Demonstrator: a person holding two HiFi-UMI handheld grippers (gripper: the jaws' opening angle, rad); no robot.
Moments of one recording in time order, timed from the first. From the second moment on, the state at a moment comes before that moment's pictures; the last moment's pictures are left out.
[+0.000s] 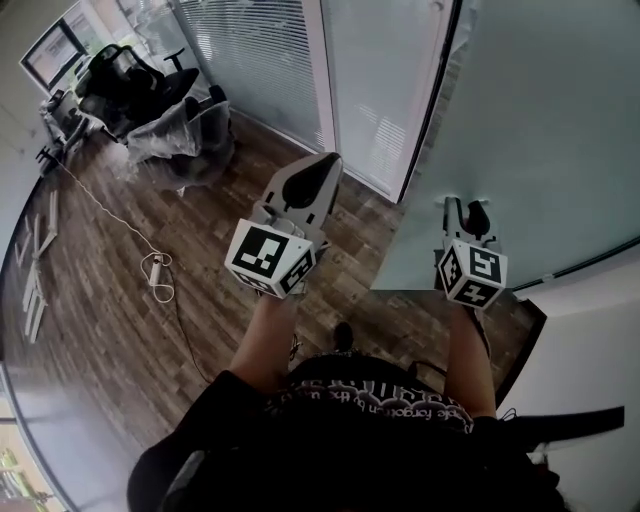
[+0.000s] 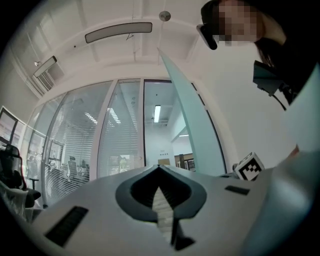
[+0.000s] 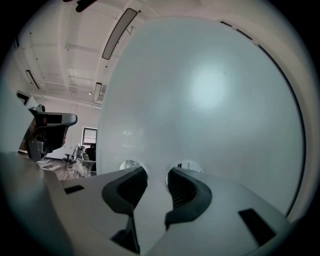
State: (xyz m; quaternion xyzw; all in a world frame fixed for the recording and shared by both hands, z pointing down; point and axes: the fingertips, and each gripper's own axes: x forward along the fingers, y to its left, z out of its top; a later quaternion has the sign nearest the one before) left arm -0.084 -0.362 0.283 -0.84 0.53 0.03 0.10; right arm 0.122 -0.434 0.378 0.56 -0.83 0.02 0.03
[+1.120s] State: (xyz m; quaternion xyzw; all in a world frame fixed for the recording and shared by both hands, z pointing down) left arm -0.085 -0.539 0.305 -0.86 0.51 0.03 0.06; right arm 0.106 -0.607 0.382 0.60 -0.80 0.03 0.04
